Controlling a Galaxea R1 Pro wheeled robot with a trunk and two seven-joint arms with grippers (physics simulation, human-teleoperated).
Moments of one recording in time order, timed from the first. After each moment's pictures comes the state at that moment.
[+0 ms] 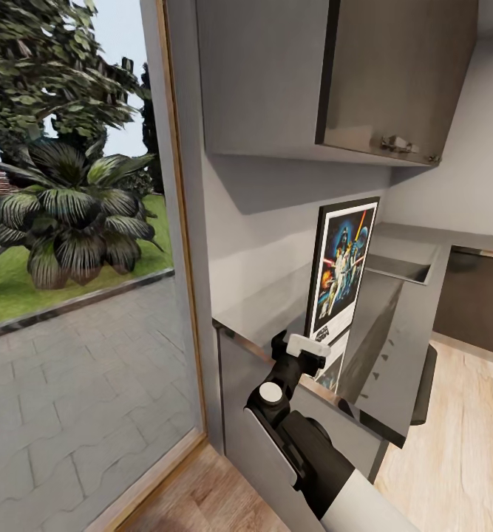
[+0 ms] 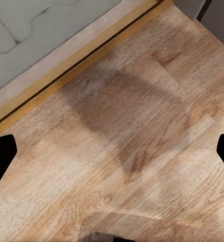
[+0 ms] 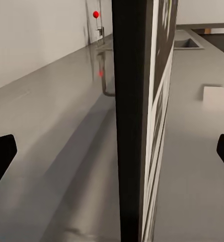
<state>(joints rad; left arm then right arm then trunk) 0.01 0.03 0.15 -0.69 0.00 -0.01 0.00 -0.60 0.17 0.65 -1.14 -0.29 0.10 -1.19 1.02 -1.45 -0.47</state>
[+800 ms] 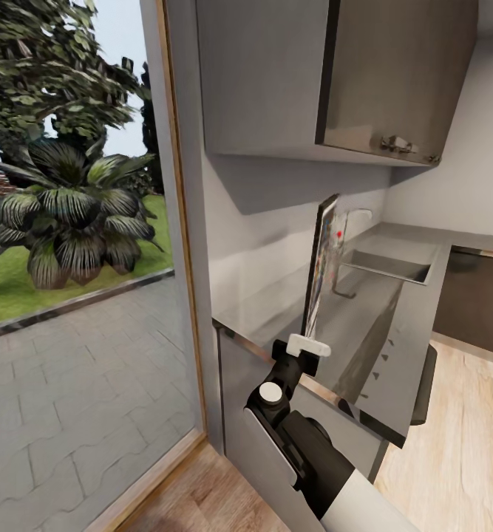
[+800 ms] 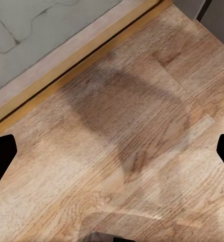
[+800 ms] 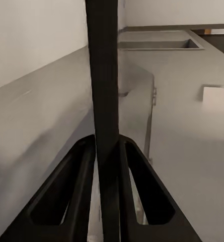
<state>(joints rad) 0.01 0.03 0.15 -0.69 0.00 -0.01 0.00 -0.60 0.17 0.65 -1.14 -0.29 0.11 -1.19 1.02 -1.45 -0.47</state>
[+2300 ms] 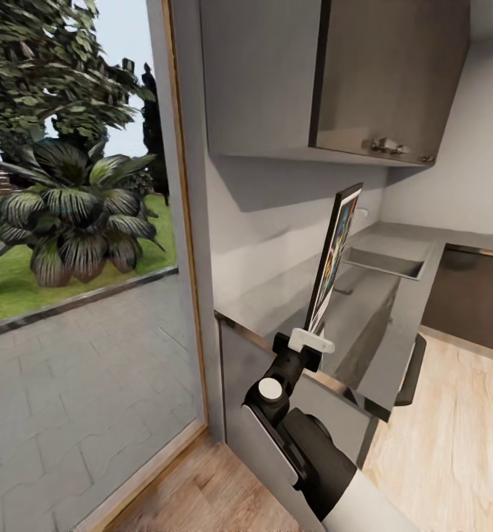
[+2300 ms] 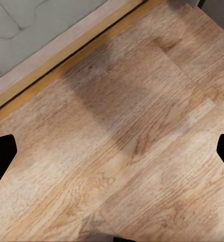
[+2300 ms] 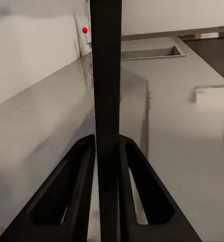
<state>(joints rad) 0.01 0.03 0.15 -0.69 0.00 -0.01 0.00 -0.60 0.17 0.66 -1.23 -0.28 0.12 -1.25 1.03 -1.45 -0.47</state>
